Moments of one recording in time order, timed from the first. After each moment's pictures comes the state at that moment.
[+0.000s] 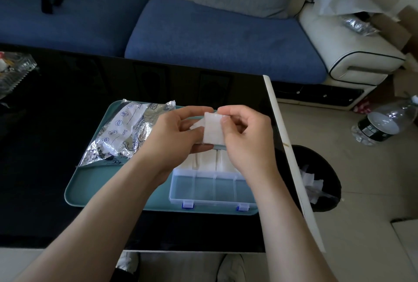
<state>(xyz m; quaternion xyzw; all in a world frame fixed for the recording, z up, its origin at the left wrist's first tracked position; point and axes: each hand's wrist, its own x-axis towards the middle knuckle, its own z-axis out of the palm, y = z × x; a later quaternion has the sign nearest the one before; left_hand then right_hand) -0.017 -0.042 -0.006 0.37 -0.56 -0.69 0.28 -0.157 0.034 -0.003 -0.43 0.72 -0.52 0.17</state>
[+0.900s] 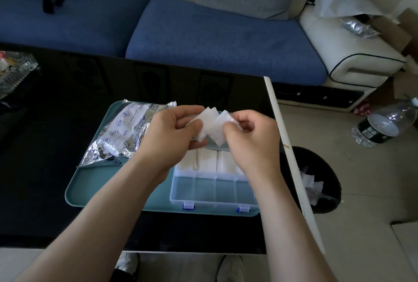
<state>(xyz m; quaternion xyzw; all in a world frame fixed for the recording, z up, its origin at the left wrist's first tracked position) -0.016 -0.049 -0.014 0.39 -0.54 -0.67 0.33 -0.156 0.037 0.001 -0.37 0.74 -0.53 0.18</state>
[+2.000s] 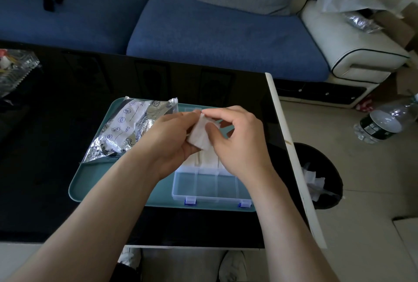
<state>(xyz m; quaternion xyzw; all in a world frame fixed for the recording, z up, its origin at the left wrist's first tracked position) -0.016 -0.049 -0.006 0.40 -0.36 -0.80 0.28 -0.149 0.031 -0.011 -0.56 0.69 -0.45 0.09</state>
